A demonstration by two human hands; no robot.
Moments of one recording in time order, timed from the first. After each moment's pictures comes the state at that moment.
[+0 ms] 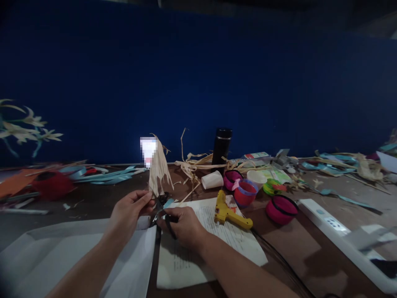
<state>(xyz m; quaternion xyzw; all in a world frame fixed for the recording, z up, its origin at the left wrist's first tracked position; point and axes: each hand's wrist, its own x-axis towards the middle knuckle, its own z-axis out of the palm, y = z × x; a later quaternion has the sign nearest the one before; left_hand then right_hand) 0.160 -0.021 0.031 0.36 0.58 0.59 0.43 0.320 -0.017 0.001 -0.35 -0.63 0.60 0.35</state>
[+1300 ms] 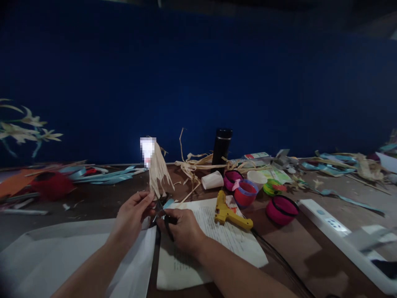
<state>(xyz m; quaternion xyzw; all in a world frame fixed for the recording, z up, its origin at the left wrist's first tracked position) 0.171 -0.024 0.025 0.35 0.53 0.63 0.45 0.317 -0.022 0.003 -0.35 -0.64 0.58 0.36</state>
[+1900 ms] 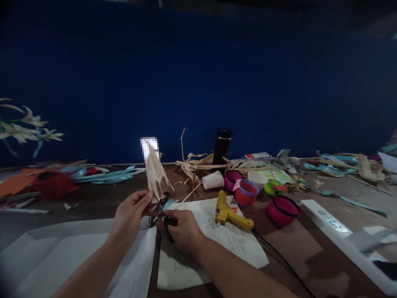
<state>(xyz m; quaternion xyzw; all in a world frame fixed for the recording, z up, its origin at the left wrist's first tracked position) 0.166 -0.023 0.024 0.37 0.57 0.62 0.40 0.316 -0.024 -0.001 -0.35 -0.62 0.60 0.36</state>
